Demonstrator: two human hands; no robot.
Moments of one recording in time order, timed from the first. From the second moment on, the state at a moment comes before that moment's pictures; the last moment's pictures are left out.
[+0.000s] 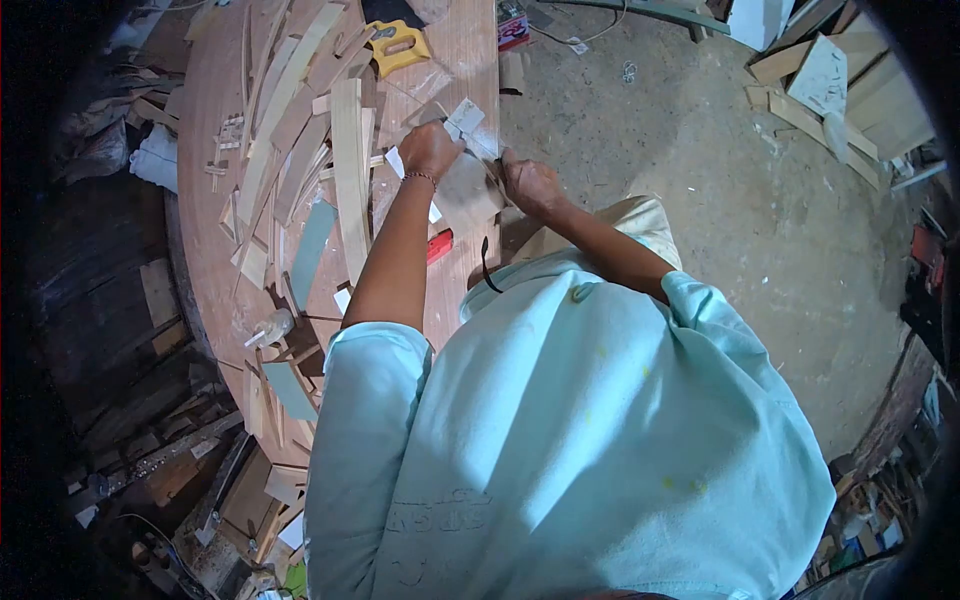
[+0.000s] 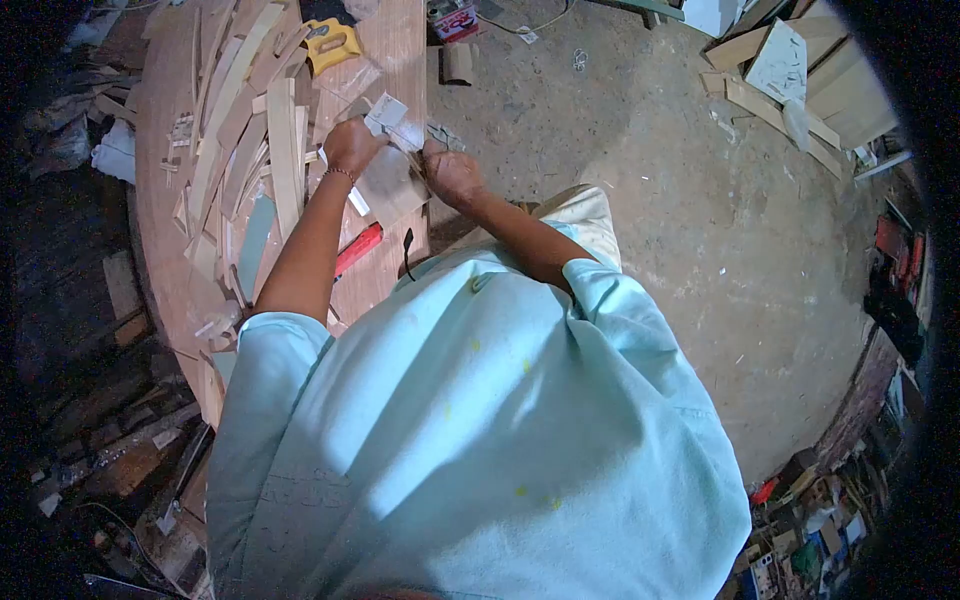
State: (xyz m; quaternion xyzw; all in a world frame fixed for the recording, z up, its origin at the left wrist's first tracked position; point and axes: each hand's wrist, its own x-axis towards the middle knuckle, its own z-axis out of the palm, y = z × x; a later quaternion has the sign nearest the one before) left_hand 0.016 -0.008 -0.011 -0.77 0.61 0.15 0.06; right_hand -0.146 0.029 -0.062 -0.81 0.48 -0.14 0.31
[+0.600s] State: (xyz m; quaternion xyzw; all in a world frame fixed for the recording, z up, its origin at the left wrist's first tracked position) left_hand 0.014 -0.007 -0.015 -0.79 0.60 0.14 0.06; right_hand -0.142 0.023 -0.060 -0.84 0.46 -0.12 0.24
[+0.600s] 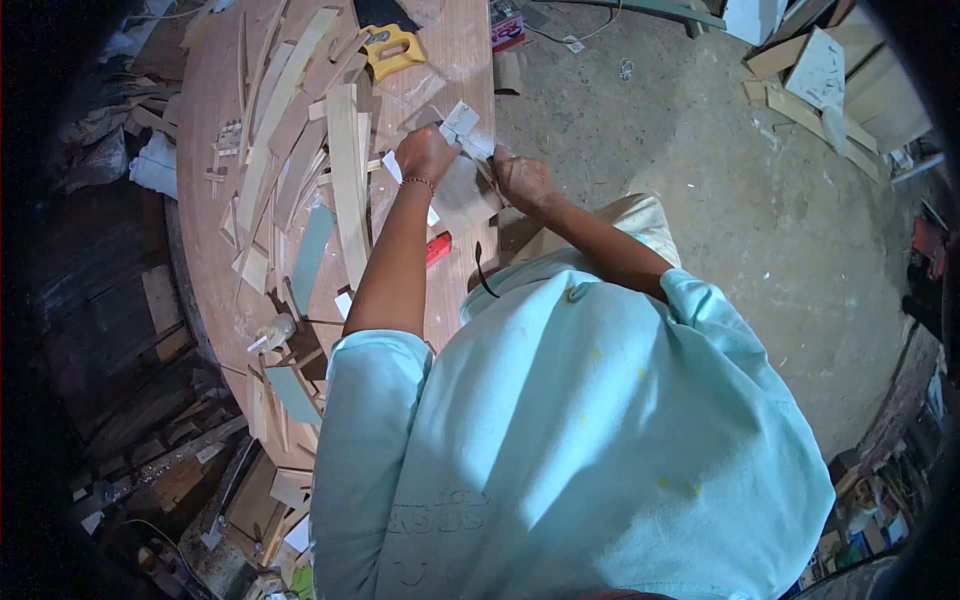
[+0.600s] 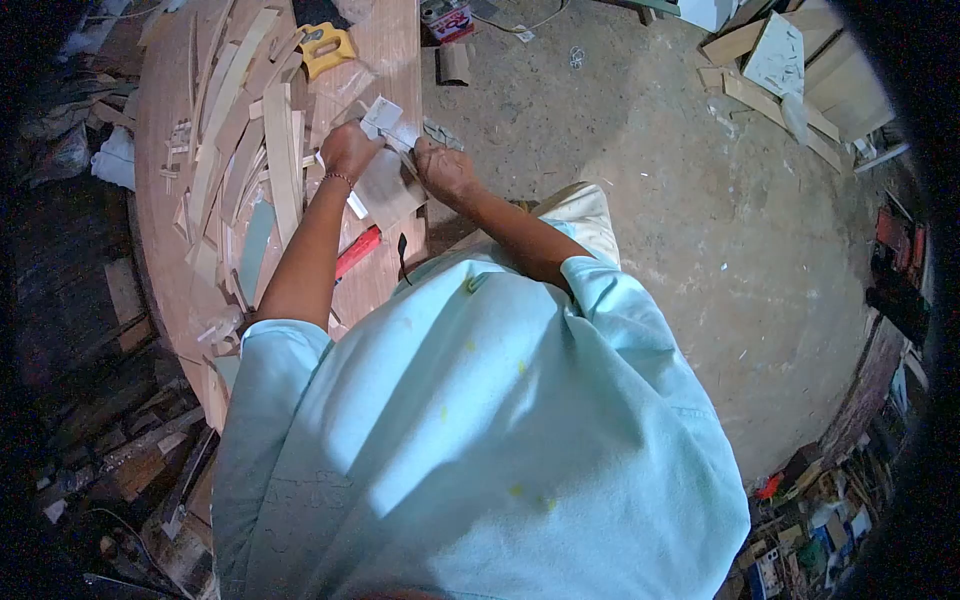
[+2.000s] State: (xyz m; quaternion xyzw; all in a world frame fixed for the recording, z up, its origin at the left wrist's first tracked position) left_hand 0.013 -0.006 -0.012 -0.77 0.62 0.13 0.04; right_hand -0.144 0.029 -0.032 -0.81 0.51 -0.12 0.24
